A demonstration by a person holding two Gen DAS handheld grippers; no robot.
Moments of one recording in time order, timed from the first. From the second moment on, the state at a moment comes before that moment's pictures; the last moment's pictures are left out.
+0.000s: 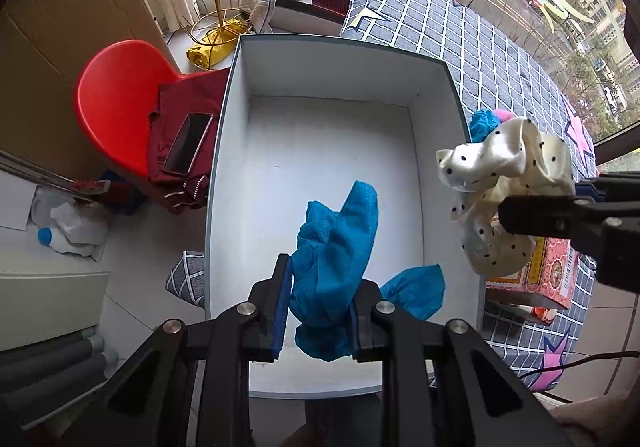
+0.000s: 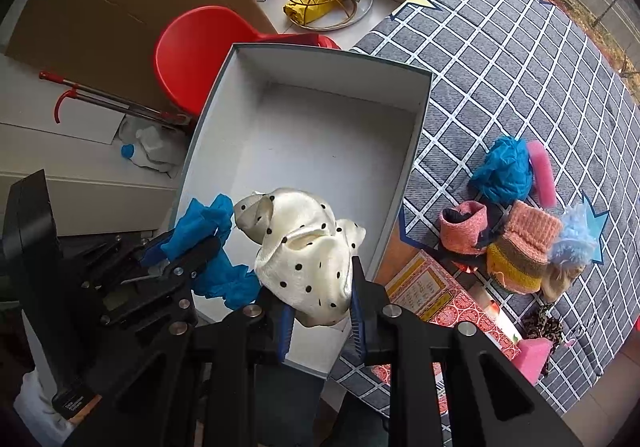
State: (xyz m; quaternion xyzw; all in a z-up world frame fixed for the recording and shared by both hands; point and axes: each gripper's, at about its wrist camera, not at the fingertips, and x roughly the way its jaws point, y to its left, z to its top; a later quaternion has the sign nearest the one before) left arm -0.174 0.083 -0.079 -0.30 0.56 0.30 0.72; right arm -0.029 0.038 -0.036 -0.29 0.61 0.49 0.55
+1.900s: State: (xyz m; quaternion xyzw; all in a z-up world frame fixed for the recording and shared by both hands) left arm -0.125 0.131 -0.097 -0.27 0.57 0.32 0.70; right arm -0.005 0.106 -0.059 -0.32 0.59 0.47 0.57
